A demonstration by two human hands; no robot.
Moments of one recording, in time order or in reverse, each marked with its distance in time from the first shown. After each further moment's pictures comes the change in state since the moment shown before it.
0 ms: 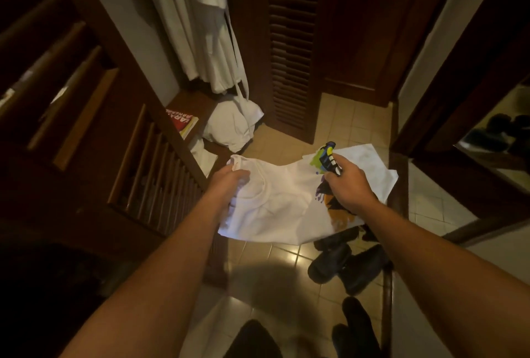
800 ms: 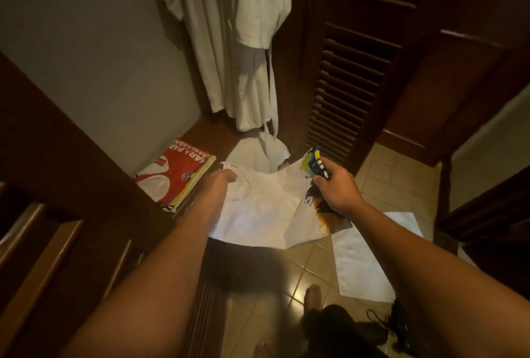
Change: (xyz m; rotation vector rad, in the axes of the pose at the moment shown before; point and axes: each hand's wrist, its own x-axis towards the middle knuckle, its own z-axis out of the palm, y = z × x) left_hand 0.297 0.182 -0.061 -0.193 0.191 -0.079; right_hand 0.356 -0.155 0.098 -0.052 -0.155 -0.168
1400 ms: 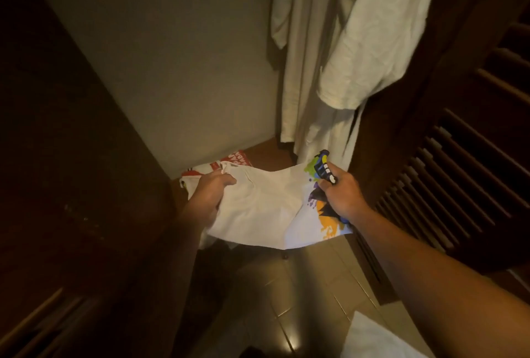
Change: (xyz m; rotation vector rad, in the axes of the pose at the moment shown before) left_hand 0.087 0.123 0.023 -0.384 0.423 0.023; right_hand 0.302 -0.083 0.031 0.110 -0.467 -0.264
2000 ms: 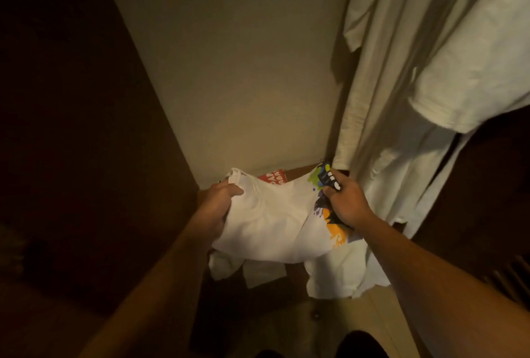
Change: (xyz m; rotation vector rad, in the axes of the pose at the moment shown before) left_hand 0.221 -0.073 -0.038 -0.155 0.147 0.114; right_hand 0.184 0.042 0.136 -0.104 -0.141 -0.198
